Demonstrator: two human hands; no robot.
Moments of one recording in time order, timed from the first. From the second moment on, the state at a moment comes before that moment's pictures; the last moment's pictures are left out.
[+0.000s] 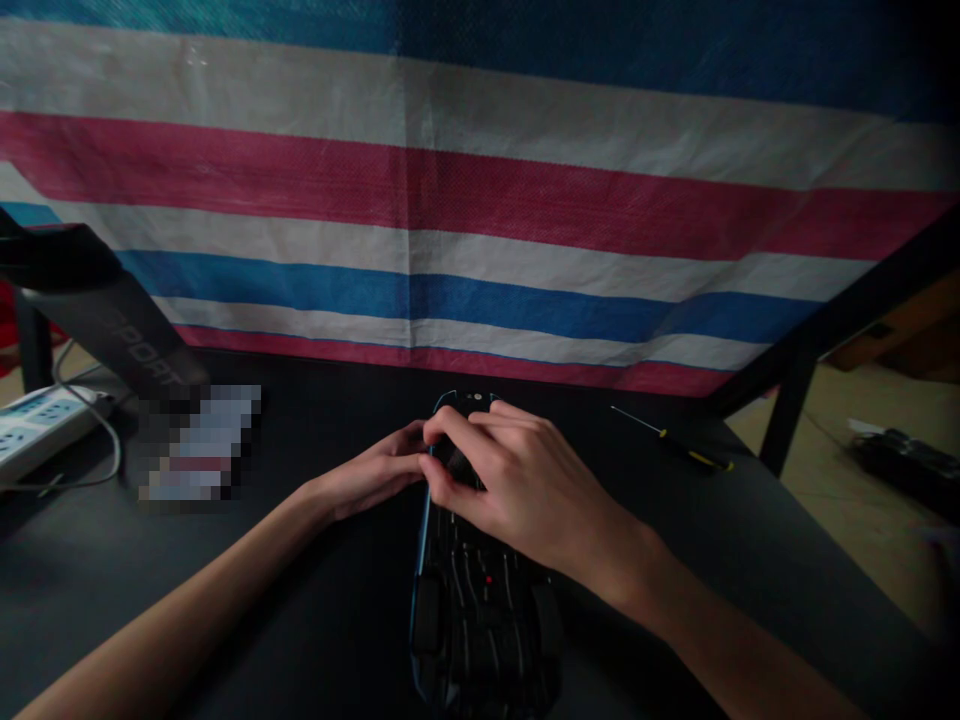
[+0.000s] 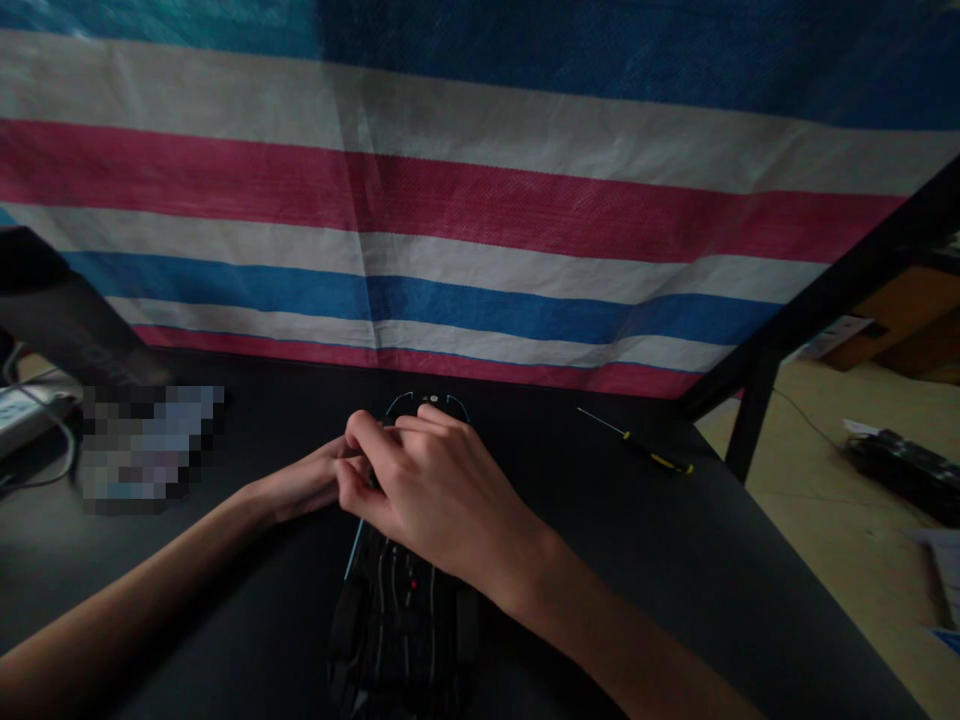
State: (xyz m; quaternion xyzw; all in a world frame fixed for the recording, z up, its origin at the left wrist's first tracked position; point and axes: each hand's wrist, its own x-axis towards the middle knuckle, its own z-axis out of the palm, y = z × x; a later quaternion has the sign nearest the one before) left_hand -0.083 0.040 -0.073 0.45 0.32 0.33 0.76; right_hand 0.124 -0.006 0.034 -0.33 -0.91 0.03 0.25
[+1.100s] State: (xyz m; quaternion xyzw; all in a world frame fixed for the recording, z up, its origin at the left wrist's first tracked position) left_hand -0.082 0.038 -0.069 0.47 0.31 0.35 0.75; right_hand 0.123 -0.002 0.027 -0.28 -0.92 0.00 0.28
